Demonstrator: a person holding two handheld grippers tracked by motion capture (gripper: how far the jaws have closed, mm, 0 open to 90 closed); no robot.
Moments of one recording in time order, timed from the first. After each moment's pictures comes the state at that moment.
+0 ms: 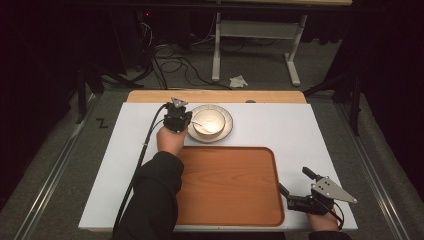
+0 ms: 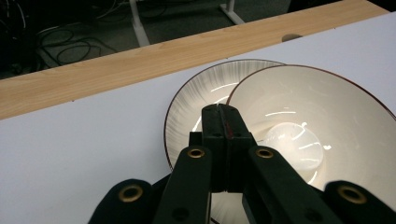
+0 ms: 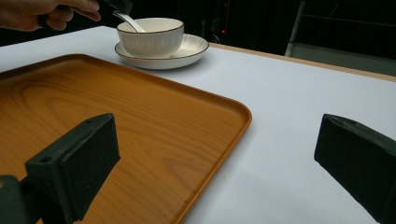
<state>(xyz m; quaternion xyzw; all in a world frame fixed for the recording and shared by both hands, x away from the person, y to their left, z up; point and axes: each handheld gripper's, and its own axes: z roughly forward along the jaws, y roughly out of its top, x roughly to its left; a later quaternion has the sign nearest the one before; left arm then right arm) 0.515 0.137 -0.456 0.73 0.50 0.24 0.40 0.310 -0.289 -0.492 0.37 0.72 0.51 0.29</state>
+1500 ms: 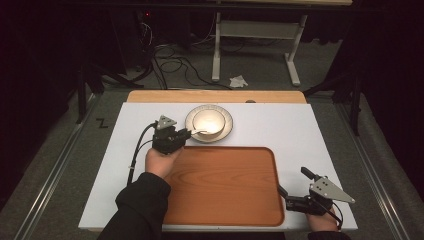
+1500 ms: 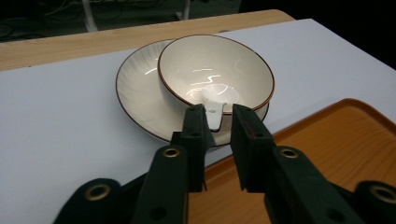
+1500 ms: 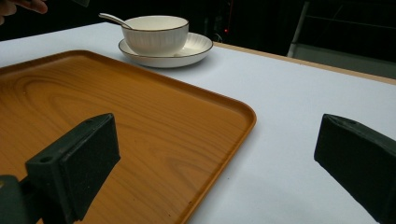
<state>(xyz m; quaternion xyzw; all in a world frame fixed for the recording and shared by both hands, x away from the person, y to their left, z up) 0.434 0.159 -0.448 0.73 0.47 0.17 0.47 0.310 -0.285 -0.491 0.36 0.73 0.51 0.29</state>
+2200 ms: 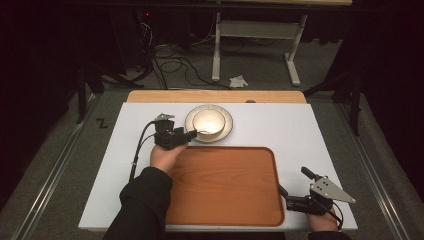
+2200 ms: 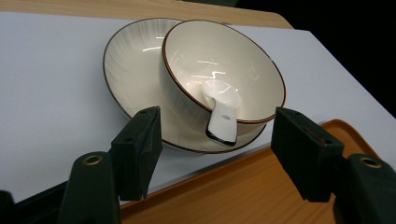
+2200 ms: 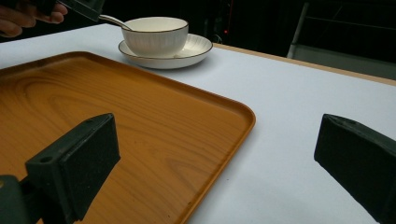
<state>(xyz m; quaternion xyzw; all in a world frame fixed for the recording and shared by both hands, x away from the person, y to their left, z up) 0.461 0.161 -0.463 0.69 0.53 0.08 0.48 0.309 -0.286 -0.491 0.36 0.73 0.51 0.29</state>
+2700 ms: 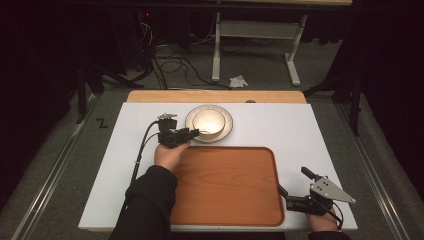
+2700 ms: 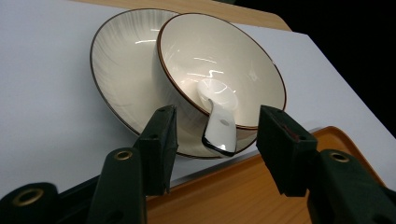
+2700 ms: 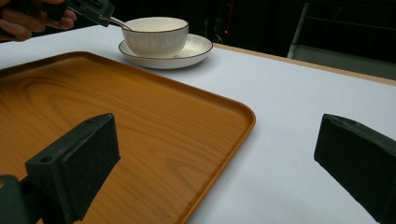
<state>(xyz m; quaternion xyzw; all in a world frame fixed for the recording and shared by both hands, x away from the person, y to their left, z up) 0.470 0.156 -0.469 0.68 0.55 0.06 0.49 0.309 -0.286 -0.491 0.36 0.73 0.51 0.29</state>
